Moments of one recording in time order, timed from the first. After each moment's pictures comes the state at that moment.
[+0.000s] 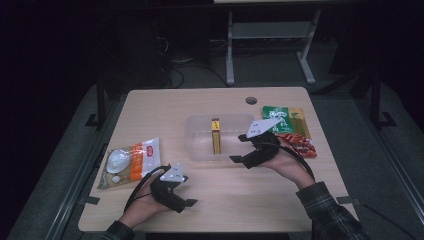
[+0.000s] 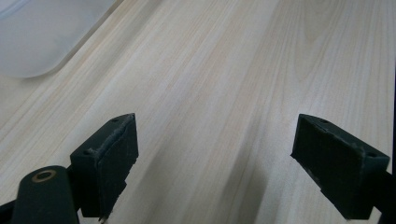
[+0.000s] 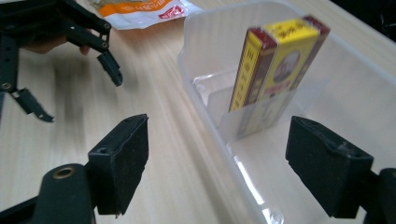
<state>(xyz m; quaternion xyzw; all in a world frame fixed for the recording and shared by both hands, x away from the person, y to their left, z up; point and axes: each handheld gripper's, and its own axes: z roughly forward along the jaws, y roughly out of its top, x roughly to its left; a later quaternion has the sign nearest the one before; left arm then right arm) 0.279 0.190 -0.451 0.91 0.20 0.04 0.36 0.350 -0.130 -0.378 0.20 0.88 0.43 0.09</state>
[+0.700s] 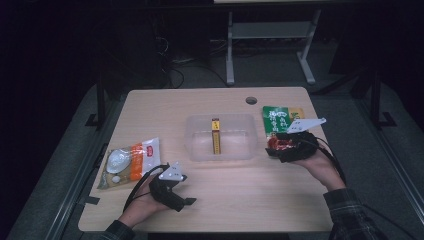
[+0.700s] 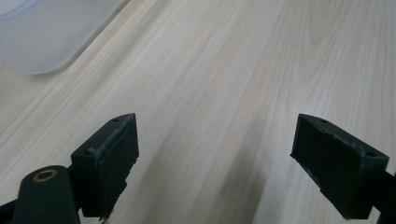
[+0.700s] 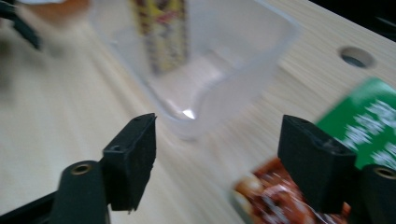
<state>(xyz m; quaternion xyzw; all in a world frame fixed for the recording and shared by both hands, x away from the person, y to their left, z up) 0.281 0.193 -0.450 0.91 0.21 0.04 0.36 0.357 -0.232 -0.393 0.31 0.84 0.41 0.14</state>
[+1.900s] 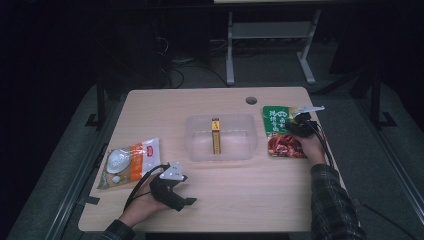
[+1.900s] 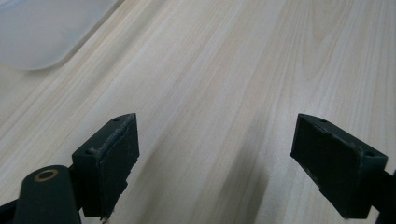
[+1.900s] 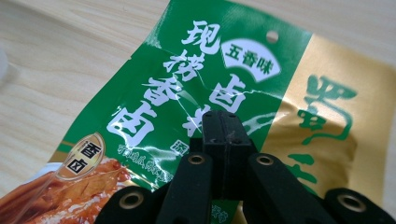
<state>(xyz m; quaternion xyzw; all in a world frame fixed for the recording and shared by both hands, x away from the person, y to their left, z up) 0.283 0.192 -0.453 0.91 0.21 0.04 0.36 0.471 -0.286 -0.478 0.50 0.77 0.36 0.19</state>
